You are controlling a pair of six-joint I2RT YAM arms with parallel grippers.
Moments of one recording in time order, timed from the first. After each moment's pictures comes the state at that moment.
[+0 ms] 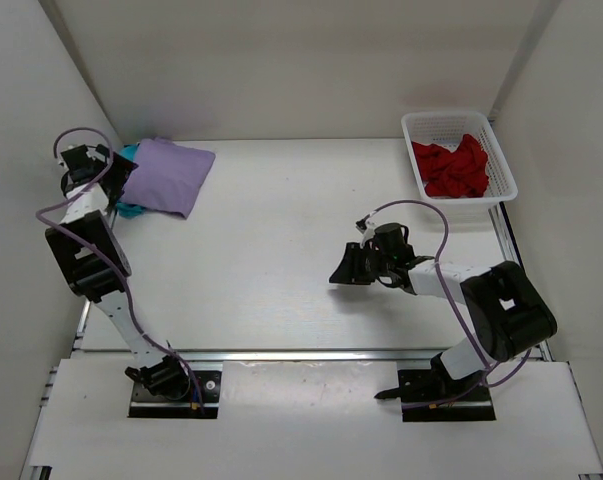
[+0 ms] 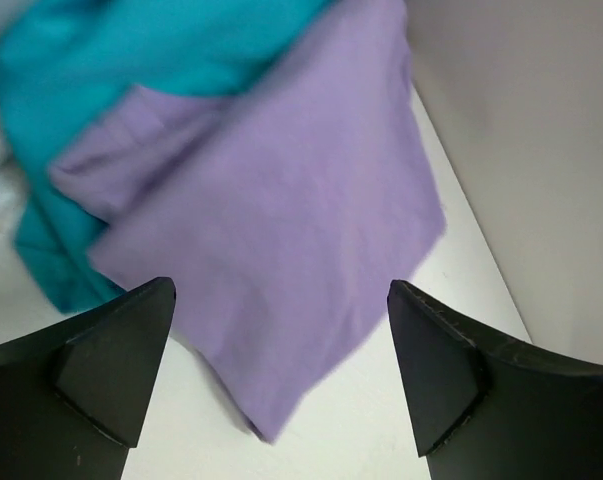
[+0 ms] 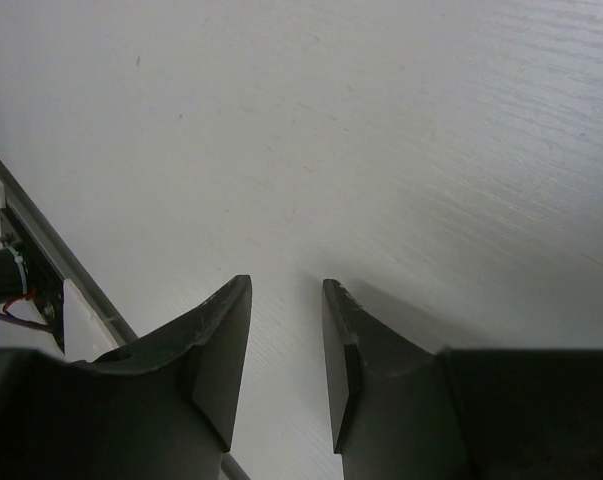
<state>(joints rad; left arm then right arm) 0.46 2.06 1.59 -0.16 0.21 -0.69 0.44 1.51 0.58 0.18 -0.52 0.52</state>
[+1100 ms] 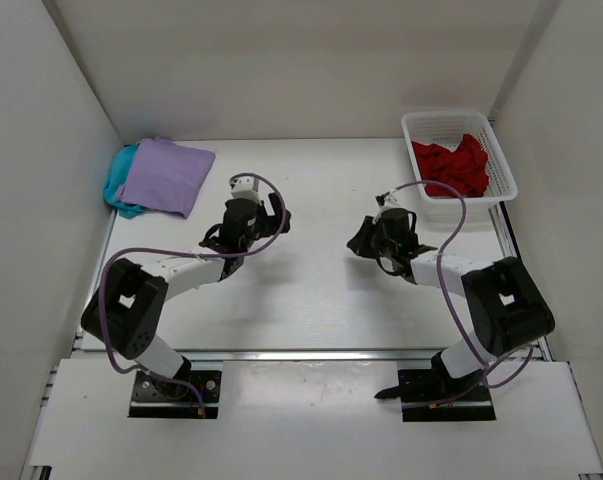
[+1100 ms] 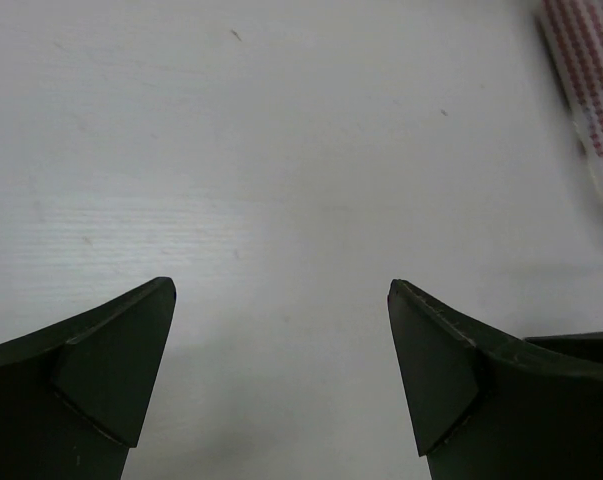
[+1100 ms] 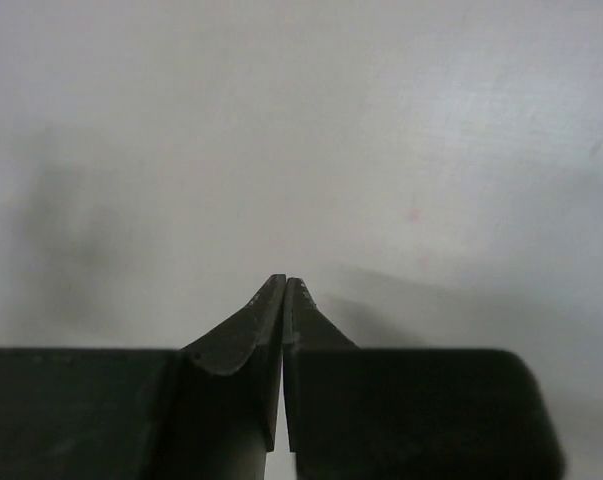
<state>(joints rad) -0.55 1.54 0.78 0.39 -0.19 -0.49 0.38 1.52 0.64 0.29 -0.18 0.54</state>
